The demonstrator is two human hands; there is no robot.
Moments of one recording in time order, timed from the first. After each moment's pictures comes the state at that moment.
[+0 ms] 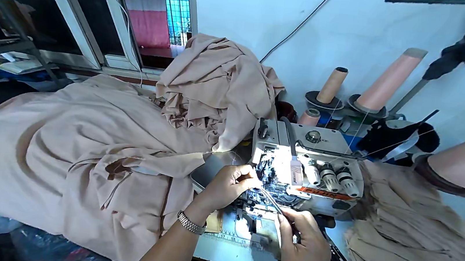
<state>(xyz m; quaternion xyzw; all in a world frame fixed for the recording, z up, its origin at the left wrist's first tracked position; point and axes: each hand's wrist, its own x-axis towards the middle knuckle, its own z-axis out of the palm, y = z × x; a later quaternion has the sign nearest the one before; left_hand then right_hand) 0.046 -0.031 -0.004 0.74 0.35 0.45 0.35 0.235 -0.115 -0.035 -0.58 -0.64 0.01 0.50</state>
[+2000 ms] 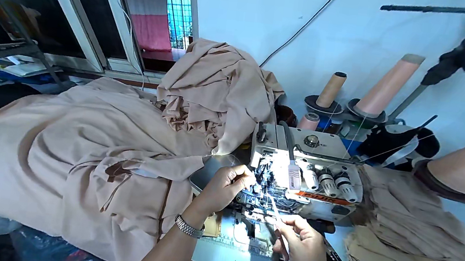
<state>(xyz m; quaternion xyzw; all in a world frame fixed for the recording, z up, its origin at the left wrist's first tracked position) 0.044 -0.030 -0.006 0.72 0.35 0.48 0.36 0.253 -0.100 -0.038 -0.55 -0.50 0.41 0.53</state>
